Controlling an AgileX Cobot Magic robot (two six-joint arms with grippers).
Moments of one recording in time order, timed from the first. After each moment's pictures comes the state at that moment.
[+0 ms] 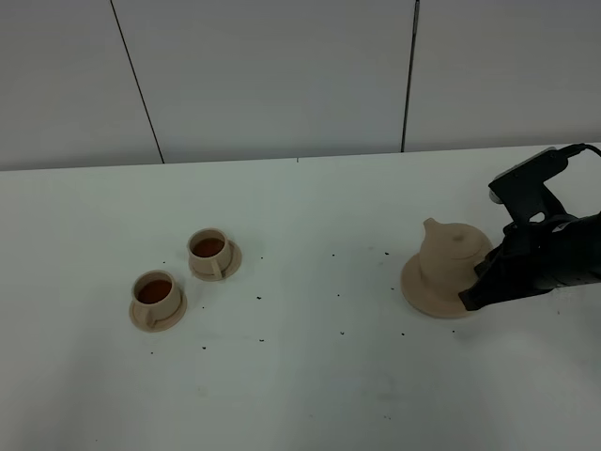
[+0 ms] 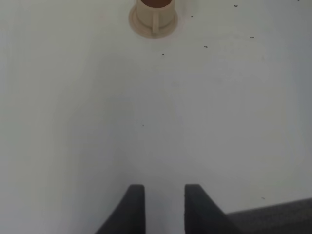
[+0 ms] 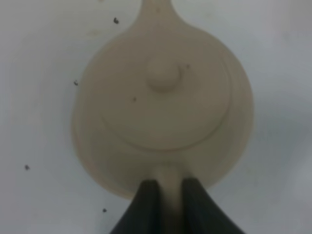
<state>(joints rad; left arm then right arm) 0.00 0.21 -0.51 -0.07 1.05 0.13 0.24 1.75 -0.95 0.63 0.23 -0.94</state>
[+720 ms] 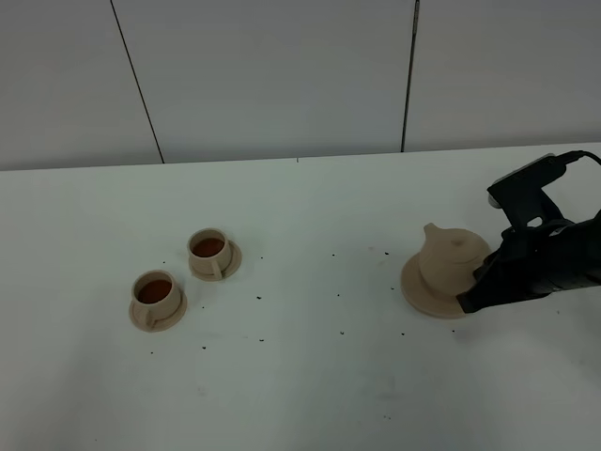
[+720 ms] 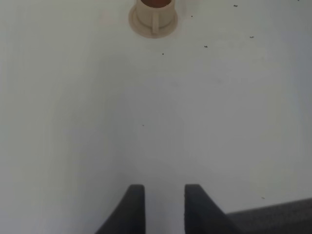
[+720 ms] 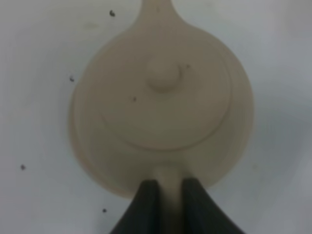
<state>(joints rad) 0.00 0.21 -0.51 -0.07 1.05 0.13 0.24 1.77 -0.95 0.65 0.22 -0.95</state>
